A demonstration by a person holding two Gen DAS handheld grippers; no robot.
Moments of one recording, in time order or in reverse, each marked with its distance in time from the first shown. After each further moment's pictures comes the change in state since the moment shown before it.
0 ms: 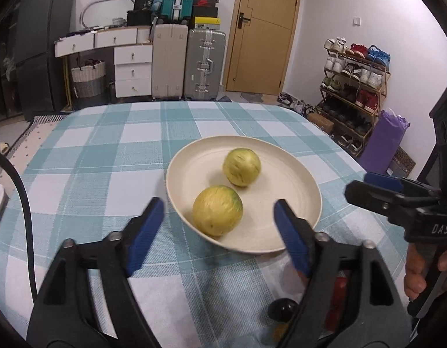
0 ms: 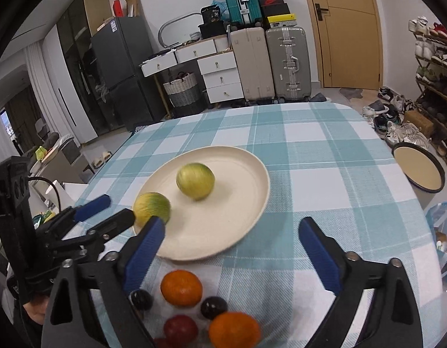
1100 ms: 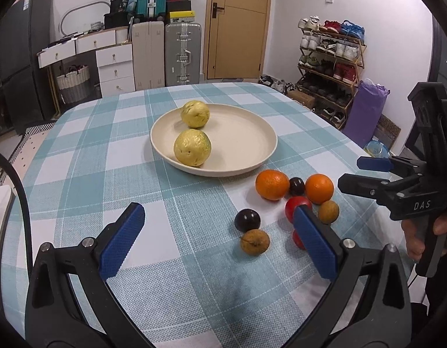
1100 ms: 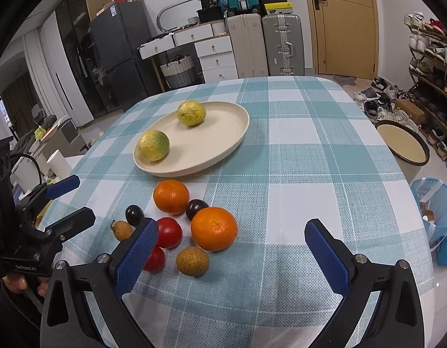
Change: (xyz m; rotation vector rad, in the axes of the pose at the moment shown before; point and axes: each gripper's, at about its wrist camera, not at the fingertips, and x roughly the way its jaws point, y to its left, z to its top) left arm -0.076 -0.031 -0.060 0.118 0.076 -0.058; right arm -0.049 -0.011 -0.072 -0.019 0.086 -0.029
